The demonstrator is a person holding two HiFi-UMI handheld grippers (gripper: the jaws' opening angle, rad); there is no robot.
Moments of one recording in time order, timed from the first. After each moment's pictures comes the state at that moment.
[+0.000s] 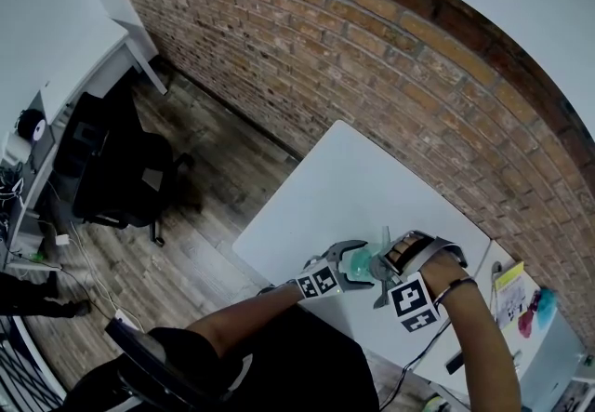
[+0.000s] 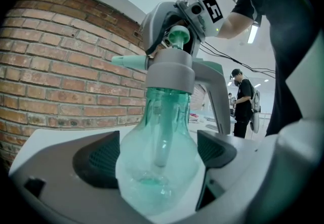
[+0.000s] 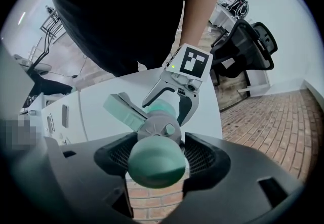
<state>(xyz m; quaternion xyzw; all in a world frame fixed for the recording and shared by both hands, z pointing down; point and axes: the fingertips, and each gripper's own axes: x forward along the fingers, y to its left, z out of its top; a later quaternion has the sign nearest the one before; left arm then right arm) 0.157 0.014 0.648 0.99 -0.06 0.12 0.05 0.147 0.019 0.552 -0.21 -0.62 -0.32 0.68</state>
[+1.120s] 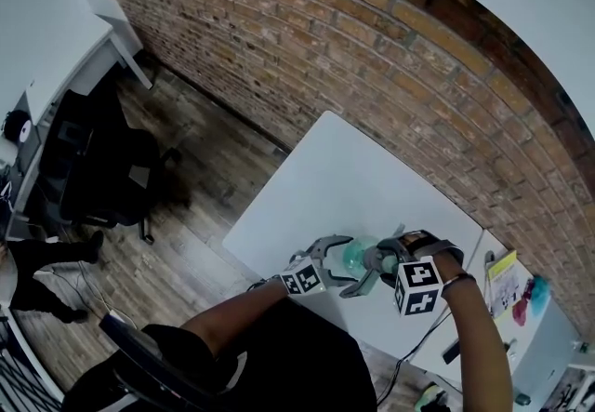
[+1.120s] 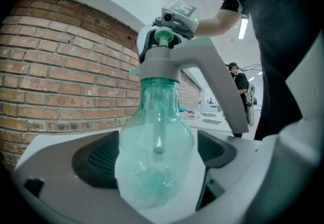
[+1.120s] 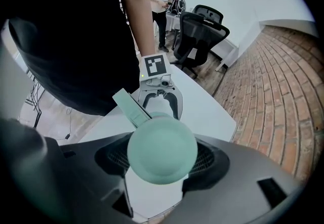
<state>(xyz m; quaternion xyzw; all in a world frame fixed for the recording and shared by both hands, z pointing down) 0.137 0.025 0.672 0.99 -0.04 0.11 0.01 0.141 0.019 0.558 -0.06 -0.75 -0.11 0.65</state>
